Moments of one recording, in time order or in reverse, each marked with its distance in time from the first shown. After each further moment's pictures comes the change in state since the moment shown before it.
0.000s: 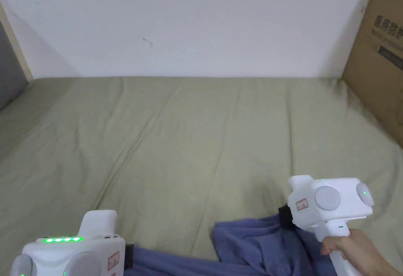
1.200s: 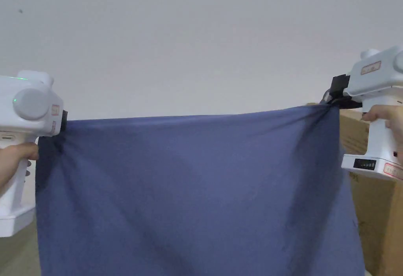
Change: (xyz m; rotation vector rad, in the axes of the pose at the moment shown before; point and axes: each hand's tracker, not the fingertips) left arm 0.009 0.306 0.297 0.674 0.294 -0.087; right arm 0.040 0.178 0.483 0.884 0.016 -0.244
